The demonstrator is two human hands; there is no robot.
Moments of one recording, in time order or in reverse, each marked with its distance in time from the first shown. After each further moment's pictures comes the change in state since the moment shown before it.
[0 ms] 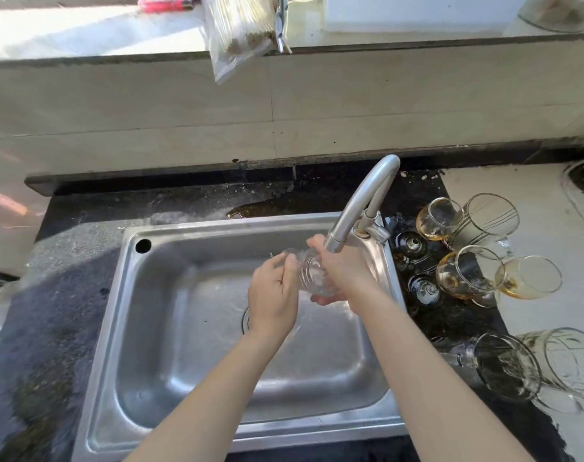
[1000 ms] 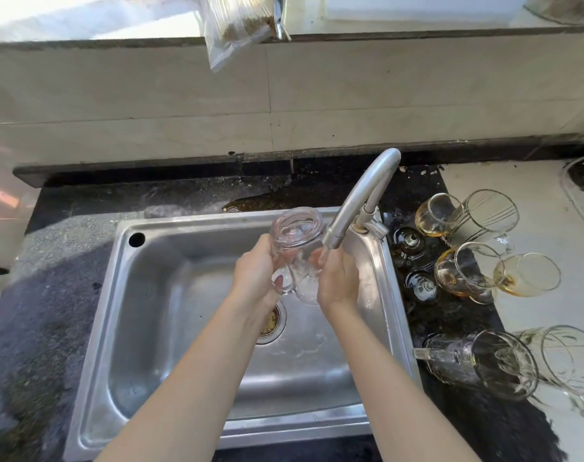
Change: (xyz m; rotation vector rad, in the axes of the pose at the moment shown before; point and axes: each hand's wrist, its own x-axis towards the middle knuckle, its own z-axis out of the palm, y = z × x) left_hand 0.033 0.034 -0.018 -0.672 -0.118 -0.746; right_hand 0.012 0.037 0.024 0.043 0.320 -0.311
